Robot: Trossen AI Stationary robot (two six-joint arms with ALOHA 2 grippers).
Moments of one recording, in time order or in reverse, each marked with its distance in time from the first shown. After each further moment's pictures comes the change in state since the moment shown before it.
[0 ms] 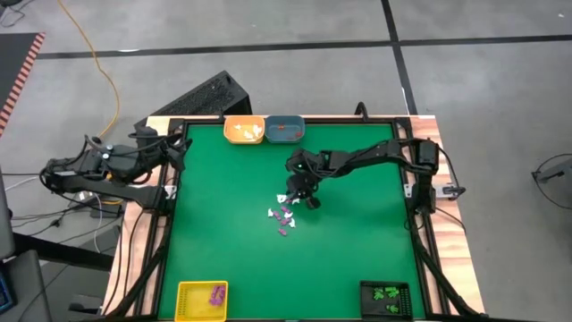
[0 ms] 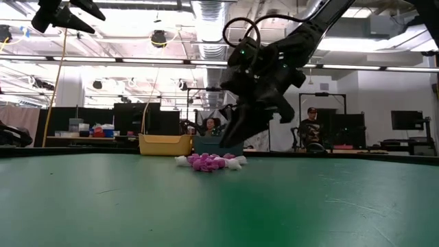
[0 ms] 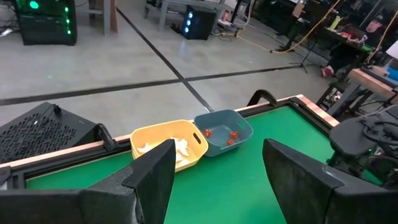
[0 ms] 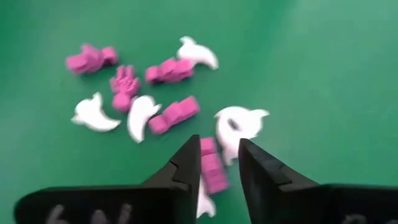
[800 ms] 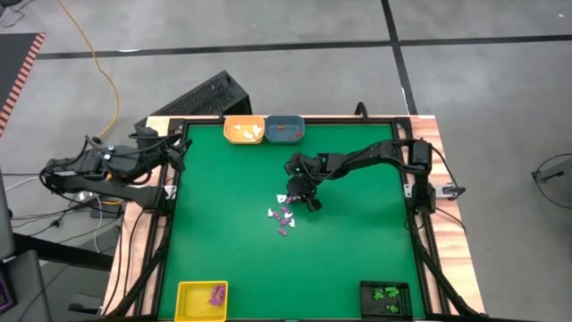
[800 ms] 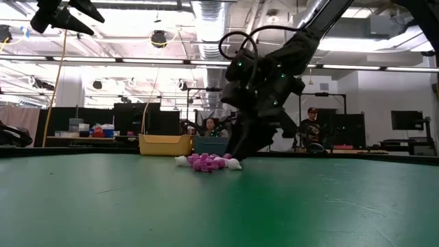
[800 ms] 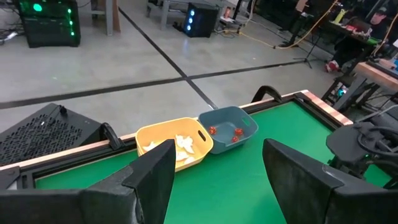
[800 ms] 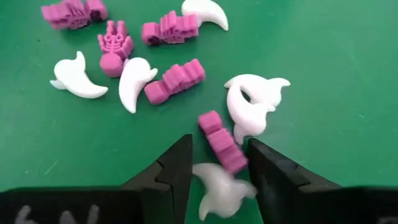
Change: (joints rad) left arm 0.000 0.000 0.000 -0.025 -0.003 0.007; right arm 0.009 0.064 0.002 -0.027 0.043 -0.065
